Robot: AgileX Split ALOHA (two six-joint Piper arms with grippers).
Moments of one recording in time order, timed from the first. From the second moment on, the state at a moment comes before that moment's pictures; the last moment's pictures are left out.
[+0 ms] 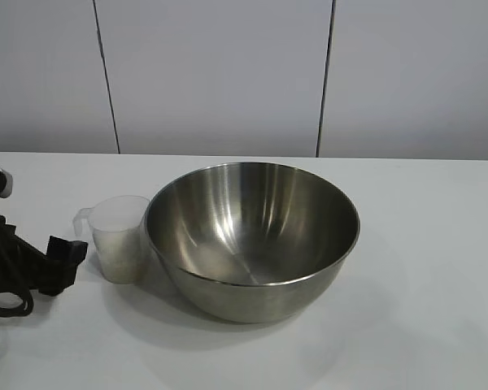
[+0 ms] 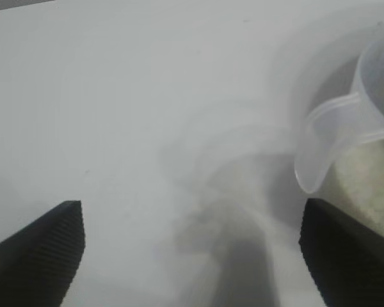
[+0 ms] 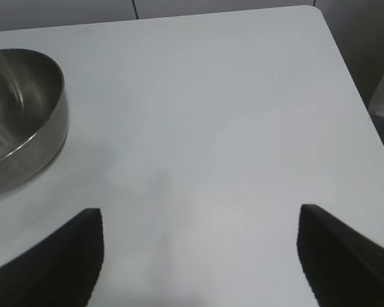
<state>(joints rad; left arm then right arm) -0.32 2.14 -0.44 -0.07 -1.15 0.11 -0.16 -0.02 -0.47 0.07 1.09 -0.08</state>
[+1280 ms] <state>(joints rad) -0.32 2.14 -0.52 -0.12 -1.15 -0.09 -0.16 -0.02 -0.47 0.07 1.09 -0.08</state>
